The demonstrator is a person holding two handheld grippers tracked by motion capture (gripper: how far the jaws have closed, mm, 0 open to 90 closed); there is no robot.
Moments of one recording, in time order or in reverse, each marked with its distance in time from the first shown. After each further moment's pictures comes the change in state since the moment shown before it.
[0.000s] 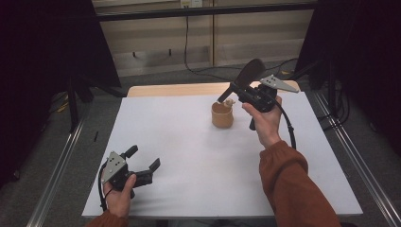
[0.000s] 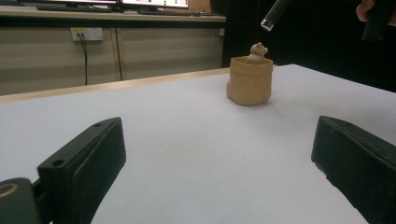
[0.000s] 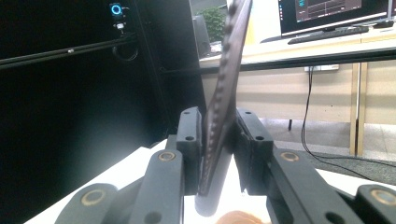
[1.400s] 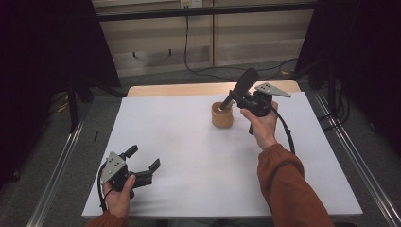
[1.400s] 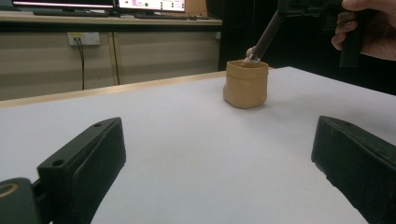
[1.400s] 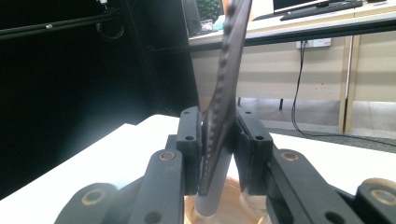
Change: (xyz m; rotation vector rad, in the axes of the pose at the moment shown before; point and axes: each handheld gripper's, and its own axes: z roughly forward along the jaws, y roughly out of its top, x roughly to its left) left arm -0.001 0.001 -0.002 -0.009 -0.014 0.009; right arm -0.017 -0.032 0.012 0.078 -0.036 0.000
